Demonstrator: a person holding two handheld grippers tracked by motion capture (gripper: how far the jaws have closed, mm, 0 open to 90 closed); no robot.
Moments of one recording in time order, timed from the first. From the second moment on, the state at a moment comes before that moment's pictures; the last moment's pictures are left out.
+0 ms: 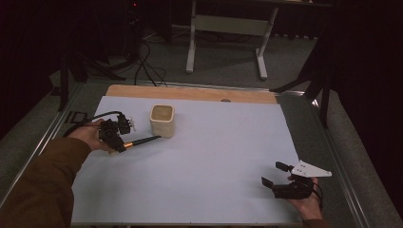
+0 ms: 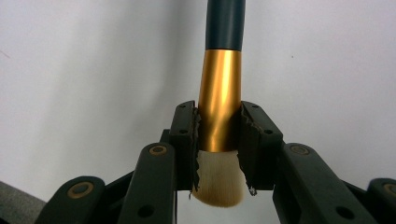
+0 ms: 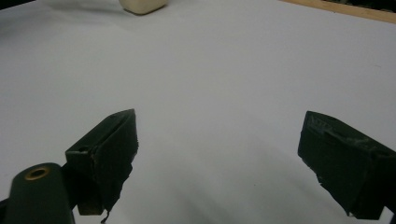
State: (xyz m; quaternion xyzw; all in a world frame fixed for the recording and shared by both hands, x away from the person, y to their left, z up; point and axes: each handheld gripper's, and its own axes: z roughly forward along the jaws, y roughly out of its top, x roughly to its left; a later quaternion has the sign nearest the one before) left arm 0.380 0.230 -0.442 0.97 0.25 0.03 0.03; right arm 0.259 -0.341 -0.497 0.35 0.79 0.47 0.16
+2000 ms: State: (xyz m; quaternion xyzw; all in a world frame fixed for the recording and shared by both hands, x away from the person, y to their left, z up) left arm 0.392 0.234 -0.387 0.96 0.28 0.04 0.02; right arm 0.259 -0.341 -0.496 0.35 0.79 0.47 0.16
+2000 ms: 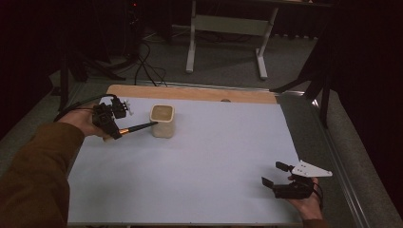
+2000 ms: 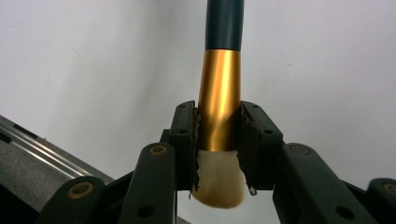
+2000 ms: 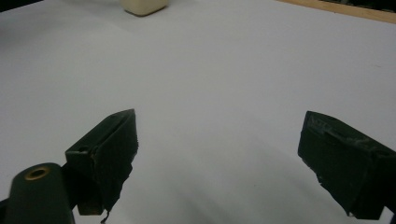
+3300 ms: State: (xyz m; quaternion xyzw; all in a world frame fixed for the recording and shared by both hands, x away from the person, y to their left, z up) left arm 0.400 0.229 -0.359 0.96 0.29 0.05 0.03; right arm 0.259 -0.342 -0.496 0.35 0.79 0.48 0.16
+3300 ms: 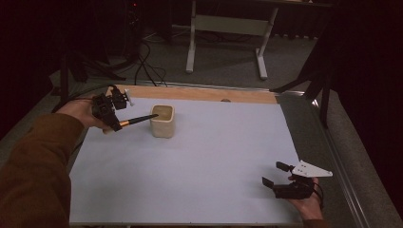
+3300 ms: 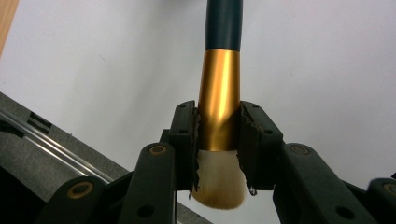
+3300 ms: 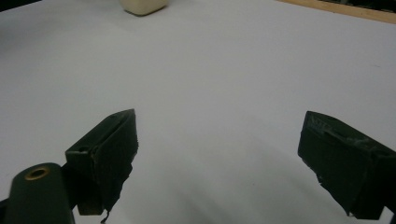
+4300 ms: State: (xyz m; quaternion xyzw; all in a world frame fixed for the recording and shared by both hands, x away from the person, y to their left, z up) left arm 0.412 0.222 -0.344 0.95 0.29 0.05 0.02; right arm 0.259 -0.343 -0.496 0.35 0.79 0.48 0.16
